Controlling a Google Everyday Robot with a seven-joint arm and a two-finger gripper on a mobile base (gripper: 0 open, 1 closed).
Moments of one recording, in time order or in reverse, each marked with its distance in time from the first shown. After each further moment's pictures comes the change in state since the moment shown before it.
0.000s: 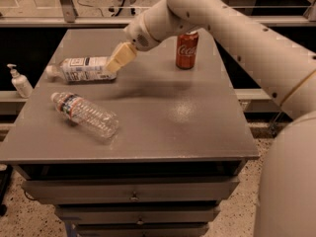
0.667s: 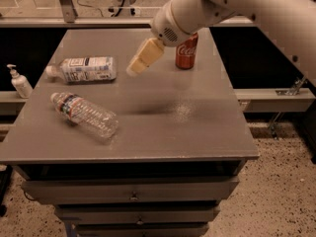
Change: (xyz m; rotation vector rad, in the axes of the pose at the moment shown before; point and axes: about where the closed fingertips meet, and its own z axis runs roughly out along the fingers) arm 0.017 0.025 -0.092 0.094 0.127 -0.018
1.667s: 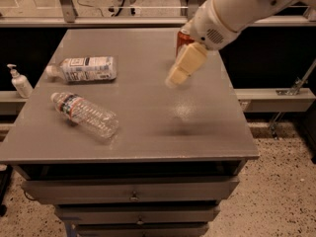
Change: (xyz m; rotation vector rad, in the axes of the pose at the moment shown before) arm 0.060 0.031 -0.094 0.017 0.186 -0.007
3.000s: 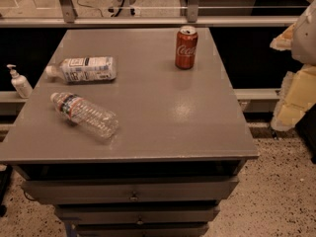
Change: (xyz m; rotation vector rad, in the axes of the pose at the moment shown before) arm 0.127 0.072 -0.146 0.014 0.423 -0.025
